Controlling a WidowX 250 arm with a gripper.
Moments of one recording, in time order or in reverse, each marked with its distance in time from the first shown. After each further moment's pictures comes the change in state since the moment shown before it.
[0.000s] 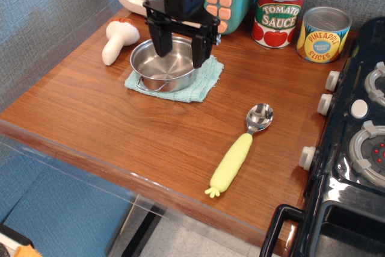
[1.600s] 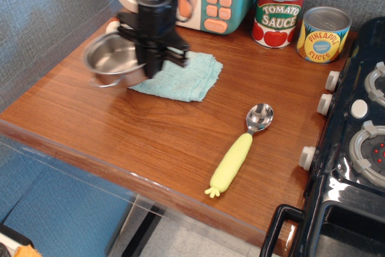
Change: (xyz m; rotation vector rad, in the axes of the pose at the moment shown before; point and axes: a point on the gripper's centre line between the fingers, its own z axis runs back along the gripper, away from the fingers) arm -0.019 0.027 -0.030 0.166 0.070 -0.035
